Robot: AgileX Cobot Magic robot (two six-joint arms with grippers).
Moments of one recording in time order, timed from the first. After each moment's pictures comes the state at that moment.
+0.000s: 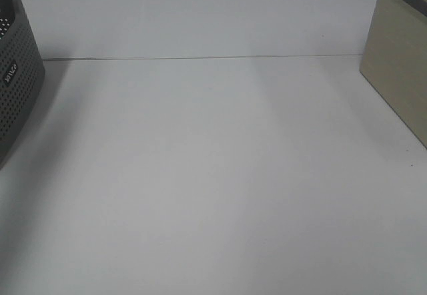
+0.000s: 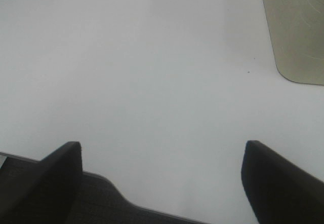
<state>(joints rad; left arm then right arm) 0.10 1.38 -1.59 0.35 0.73 1.00 -0.01 0.00 -0.46 0.24 1.12 -0.20</state>
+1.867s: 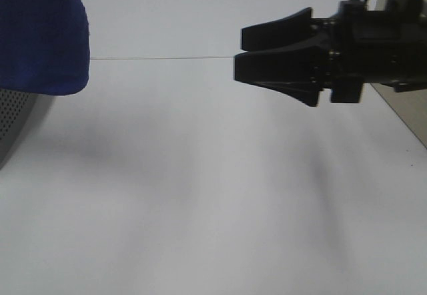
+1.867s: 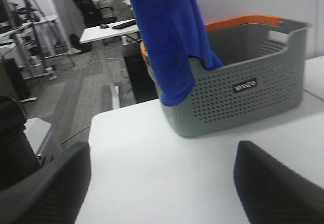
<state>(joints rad) -0.67 1.21 -1.59 0.30 0.72 1.24 0.17 1.62 -0.77 1.74 1.20 -2.12</state>
